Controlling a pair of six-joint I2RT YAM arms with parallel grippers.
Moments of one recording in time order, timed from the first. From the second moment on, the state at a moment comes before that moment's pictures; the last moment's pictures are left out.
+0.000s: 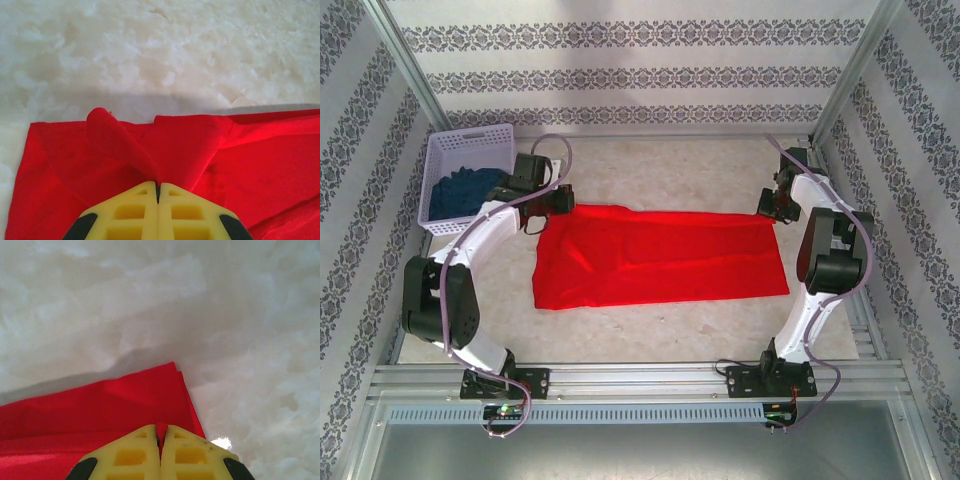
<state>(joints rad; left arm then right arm) -0.18 1.58 1.19 -0.44 0.24 -0.26 -0.17 1.94 1.42 -0.75 -0.03 0.18</state>
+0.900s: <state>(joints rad) -0.21 1.39 0.99 -0.42 0.18 -0.28 -0.17 1.90 1.40 -0.76 0.01 0.18</state>
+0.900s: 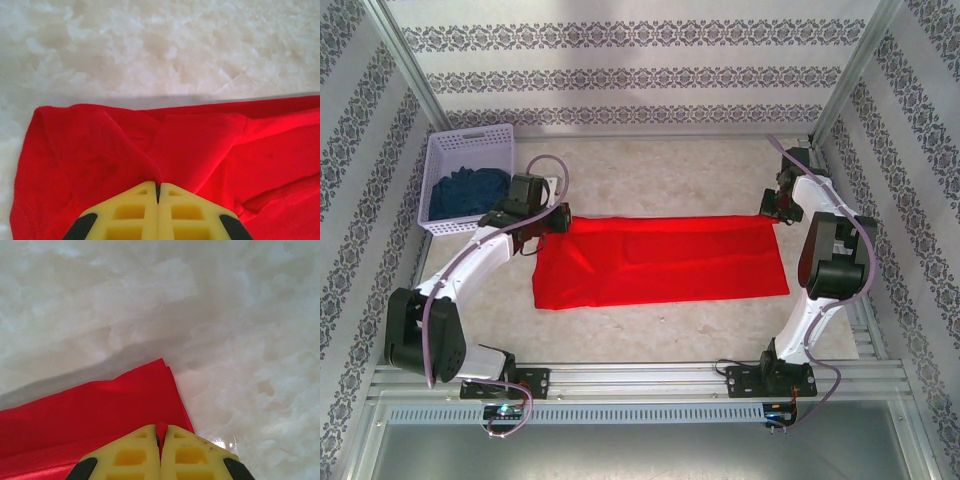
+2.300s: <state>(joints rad) -0.29 1.40 0.80 -0.41 0.19 -0.35 0.33 1.95 1.29 -0.59 -0.13 0.29</state>
